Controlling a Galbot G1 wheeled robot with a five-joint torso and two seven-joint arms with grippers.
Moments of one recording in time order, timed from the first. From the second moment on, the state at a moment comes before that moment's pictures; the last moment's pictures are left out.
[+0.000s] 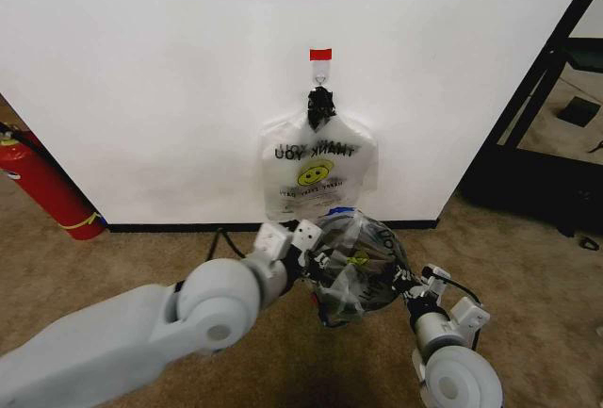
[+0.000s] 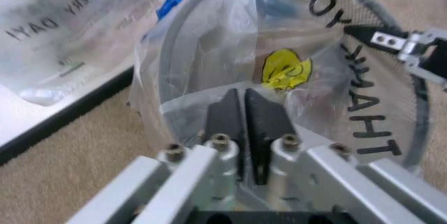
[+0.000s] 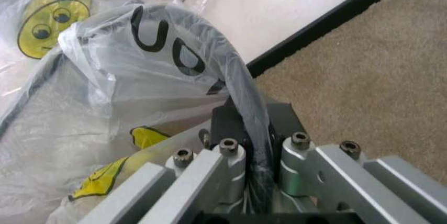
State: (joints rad) left arm 0.30 -0.82 0.62 -2.22 -1.44 0.69 -0.81; right arm -1.51 1.31 0.39 2.15 0.83 -0.22 0.48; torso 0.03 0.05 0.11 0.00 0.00
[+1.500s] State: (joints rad) left arm 0.11 -1.19 0.95 -1.78 -1.54 0.74 -0.92; right arm -1.52 1.30 0.37 2.16 0.74 -0.19 0.46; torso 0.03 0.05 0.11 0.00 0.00
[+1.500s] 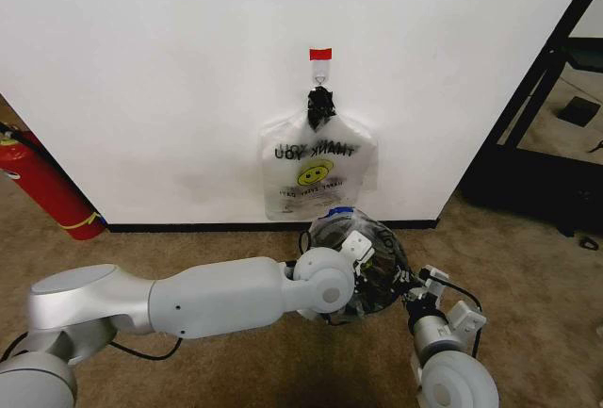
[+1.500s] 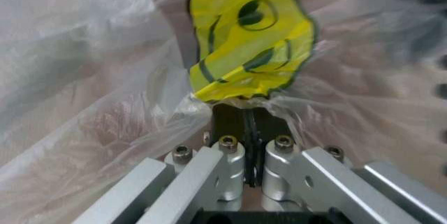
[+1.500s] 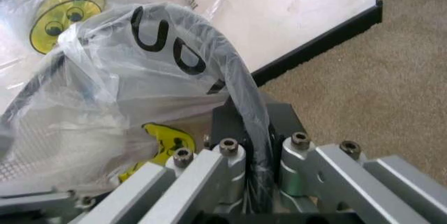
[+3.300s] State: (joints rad) left arm 0.17 -1.28 0.97 -1.54 -1.42 0.73 -0.88; right arm -1.56 1.30 0.34 2.21 0.73 -0.19 0.44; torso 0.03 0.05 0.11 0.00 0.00
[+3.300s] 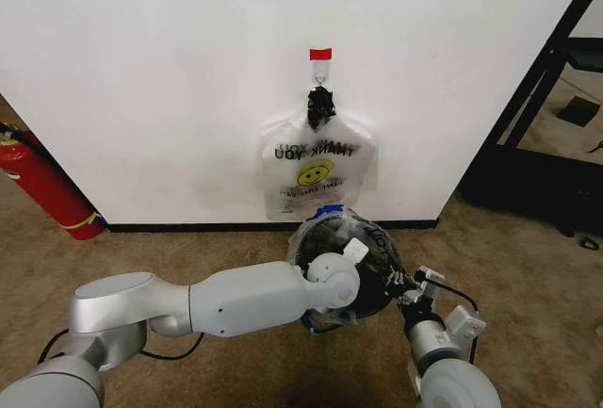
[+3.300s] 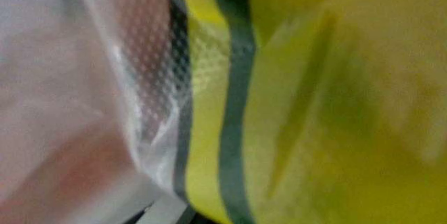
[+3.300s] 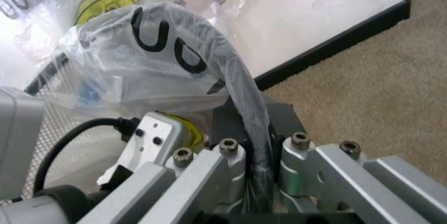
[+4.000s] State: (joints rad) left arm 0.13 -1.18 0.92 -1.76 -1.47 0.70 -0.88; right arm -1.53 1.29 0.36 2.18 0.75 -0.19 0.44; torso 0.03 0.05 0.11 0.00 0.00
